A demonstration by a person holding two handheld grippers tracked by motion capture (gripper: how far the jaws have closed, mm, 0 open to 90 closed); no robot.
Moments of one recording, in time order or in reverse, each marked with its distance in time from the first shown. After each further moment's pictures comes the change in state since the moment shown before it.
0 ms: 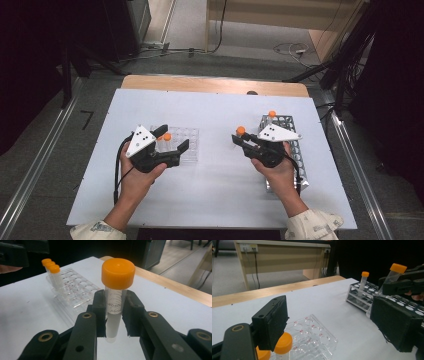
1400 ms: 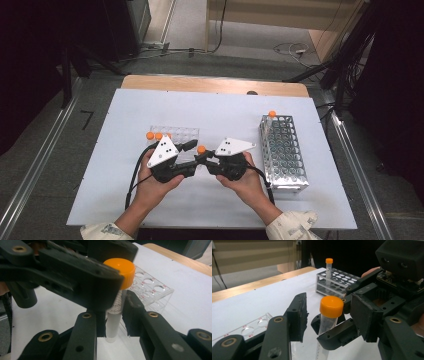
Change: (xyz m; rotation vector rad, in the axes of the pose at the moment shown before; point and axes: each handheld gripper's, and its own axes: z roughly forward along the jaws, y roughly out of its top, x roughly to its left) left arm -0.037 -0.011 0.017 0.066 -0.198 0.092; right arm 0.069 -0.005 0.056 0.094 0.205 -0.081
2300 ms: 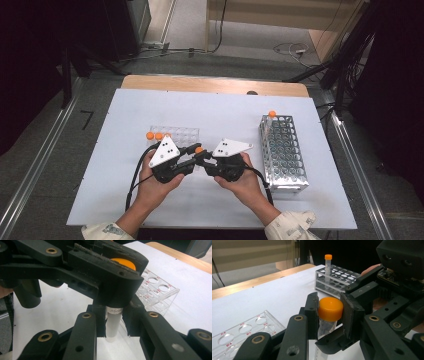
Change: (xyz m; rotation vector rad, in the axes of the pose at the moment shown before) left arm 0.001 -0.002 0.002 0.017 -0.003 0.005; right arm 0.003 0.000 0.004 0.010 0.010 -0.010
